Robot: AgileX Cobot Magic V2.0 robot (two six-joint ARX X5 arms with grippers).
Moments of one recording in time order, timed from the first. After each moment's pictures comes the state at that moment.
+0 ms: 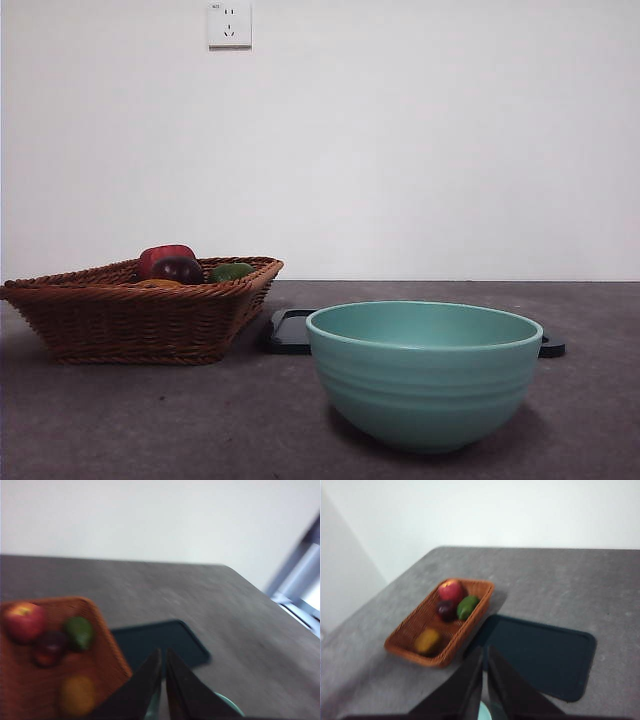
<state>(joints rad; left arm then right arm) -0.19 0.50 0.86 -0.55 0.48 -0.23 0.21 0.54 1.02 -0.77 -0.40 0.18</state>
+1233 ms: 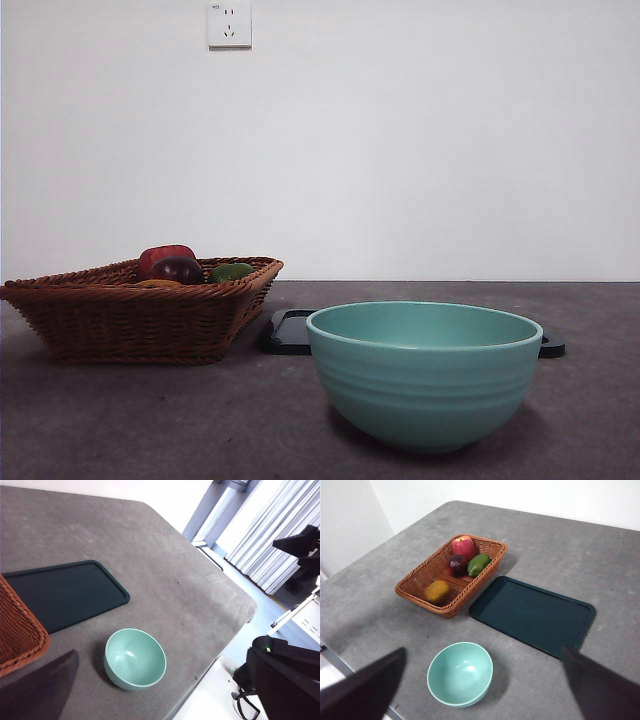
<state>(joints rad) -0.28 0.50 0.87 -0.72 0.73 -0.22 0.24 0.49 1.14 -1.07 -0.40 0.02</state>
